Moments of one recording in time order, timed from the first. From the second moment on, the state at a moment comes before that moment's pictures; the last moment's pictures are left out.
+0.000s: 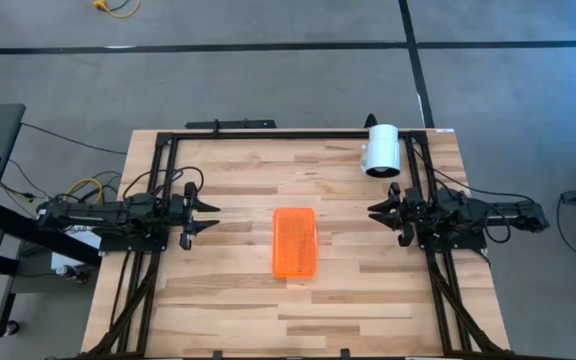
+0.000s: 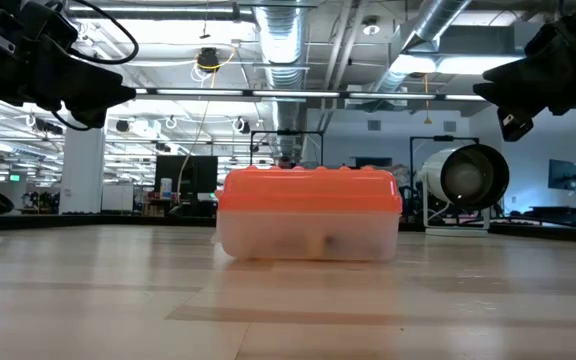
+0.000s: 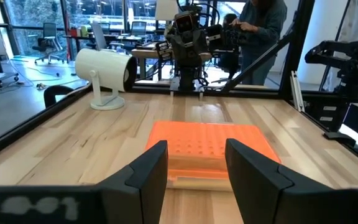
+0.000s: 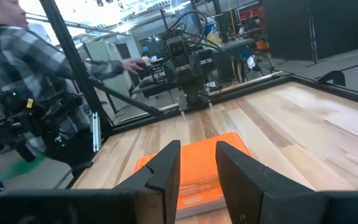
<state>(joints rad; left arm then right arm) -0.05 0.07 0.01 0.04 -0.07 -0.05 0.03 0.00 0.01 0.01 0.00 0.27</state>
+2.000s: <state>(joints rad) -0.05 0.07 0.01 0.04 -0.07 -0.04 0.03 0.00 0.01 0.01 0.00 0.27</state>
